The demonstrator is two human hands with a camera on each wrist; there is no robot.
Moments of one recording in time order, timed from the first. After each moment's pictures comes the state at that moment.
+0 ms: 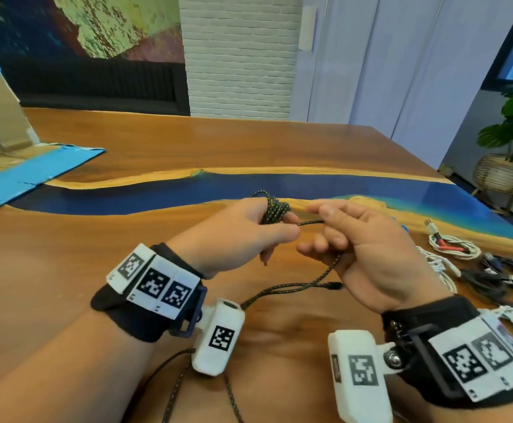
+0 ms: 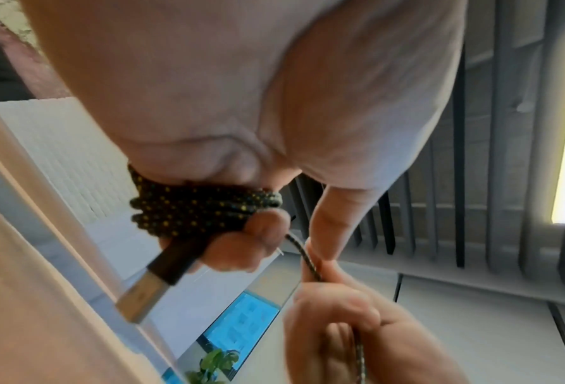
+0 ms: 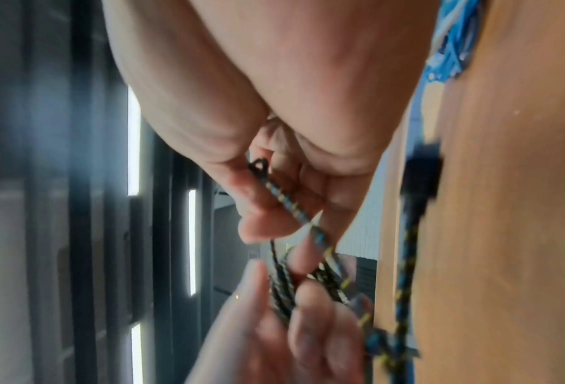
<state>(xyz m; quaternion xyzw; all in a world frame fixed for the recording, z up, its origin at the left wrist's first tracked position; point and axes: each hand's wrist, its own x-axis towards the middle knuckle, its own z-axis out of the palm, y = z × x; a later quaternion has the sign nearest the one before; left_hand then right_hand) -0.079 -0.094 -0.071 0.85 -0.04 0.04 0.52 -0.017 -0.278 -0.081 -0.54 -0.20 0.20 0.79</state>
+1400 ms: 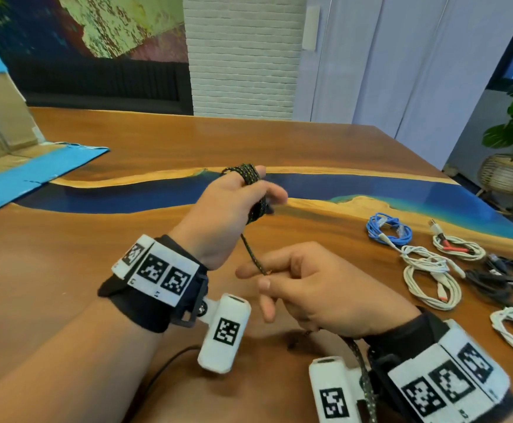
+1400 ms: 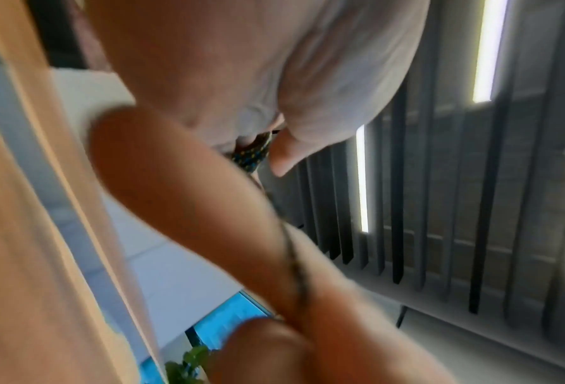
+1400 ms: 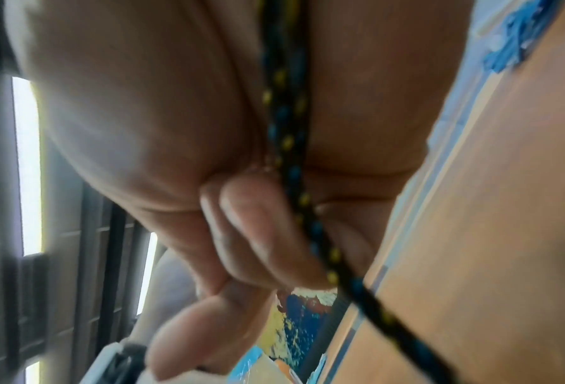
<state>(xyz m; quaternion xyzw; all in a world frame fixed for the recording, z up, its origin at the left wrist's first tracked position) -0.072 -0.093 -0.069 0.66 0.01 0.19 0.72 -0.045 -0.260 -0.096 -0.70 -0.41 0.32 0.49</state>
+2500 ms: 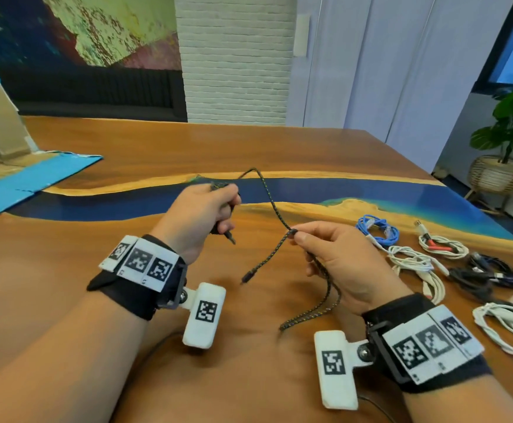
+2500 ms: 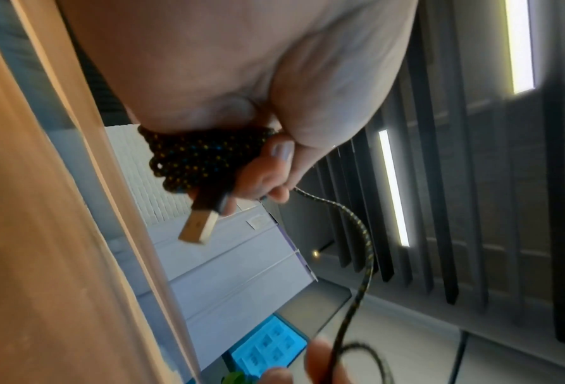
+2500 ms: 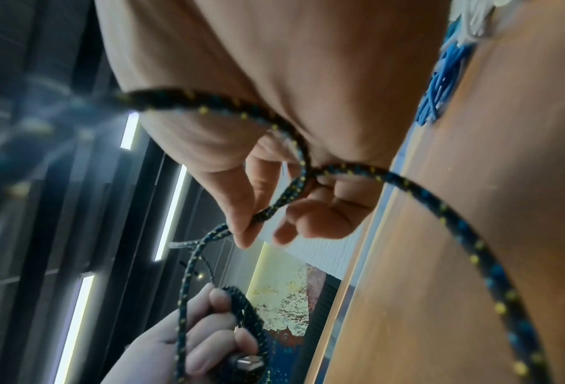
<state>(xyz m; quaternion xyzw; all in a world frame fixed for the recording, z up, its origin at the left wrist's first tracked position) -0.059 -0.060 -0.080 0.70 0.11 0.19 0.68 -0.003 -0.273 -0.108 -0.68 -0.20 0.16 0.69</state>
